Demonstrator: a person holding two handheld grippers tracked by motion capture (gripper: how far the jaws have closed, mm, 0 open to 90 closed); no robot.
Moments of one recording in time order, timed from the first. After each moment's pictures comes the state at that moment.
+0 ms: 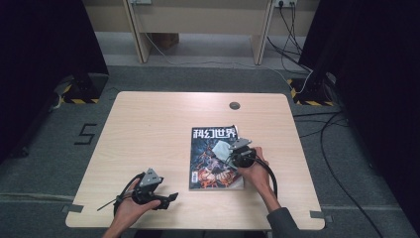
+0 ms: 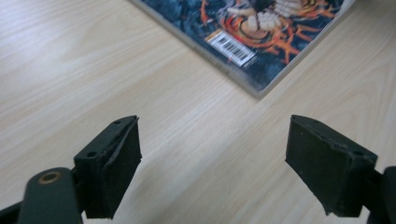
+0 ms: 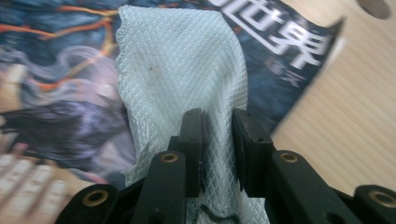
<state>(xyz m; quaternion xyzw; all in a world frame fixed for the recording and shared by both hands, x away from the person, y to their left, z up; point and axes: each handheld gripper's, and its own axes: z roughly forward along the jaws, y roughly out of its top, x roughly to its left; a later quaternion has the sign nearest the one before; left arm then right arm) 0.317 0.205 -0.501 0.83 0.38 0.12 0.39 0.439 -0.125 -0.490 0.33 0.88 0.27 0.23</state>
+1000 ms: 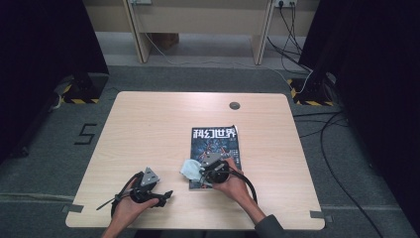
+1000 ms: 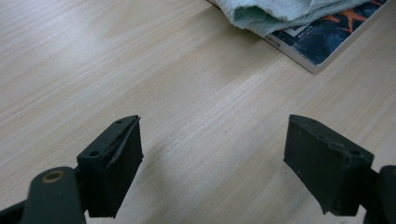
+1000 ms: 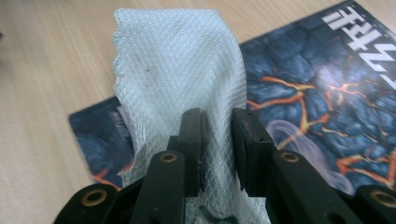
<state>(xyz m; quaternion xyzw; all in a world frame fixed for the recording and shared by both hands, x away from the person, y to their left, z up) 0.325 0.210 -0.507 0.84 0.39 0.16 0.34 0.397 -0.052 -0.493 0.22 0.91 0.31 0.16</state>
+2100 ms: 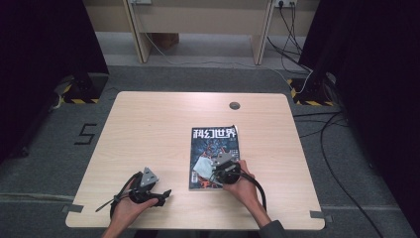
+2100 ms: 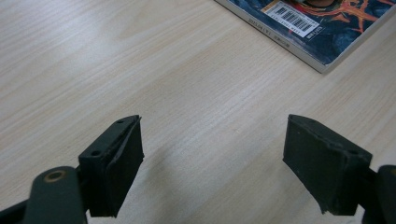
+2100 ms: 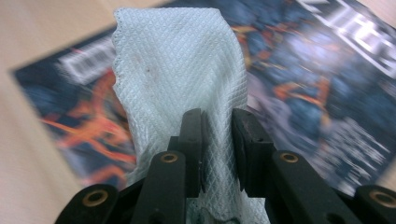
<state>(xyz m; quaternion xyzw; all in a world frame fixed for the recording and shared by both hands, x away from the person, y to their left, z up) 0.323 0.213 -0.505 0.83 0.40 0.18 0.34 0.387 -0.075 -0.490 0.27 0.90 0.28 0.19</state>
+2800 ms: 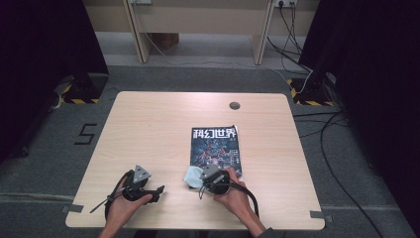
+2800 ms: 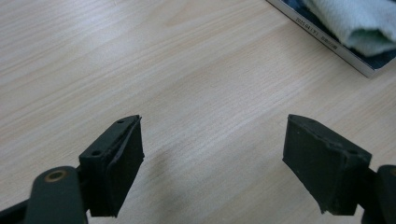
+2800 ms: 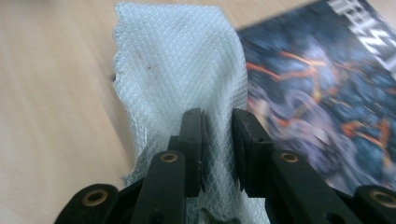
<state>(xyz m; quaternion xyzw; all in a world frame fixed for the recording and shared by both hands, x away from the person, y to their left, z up) 0.326 0.230 -0.503 0.81 0.45 0.19 0.33 0.362 -0.055 -0.489 0.22 0.91 0.27 0.21</state>
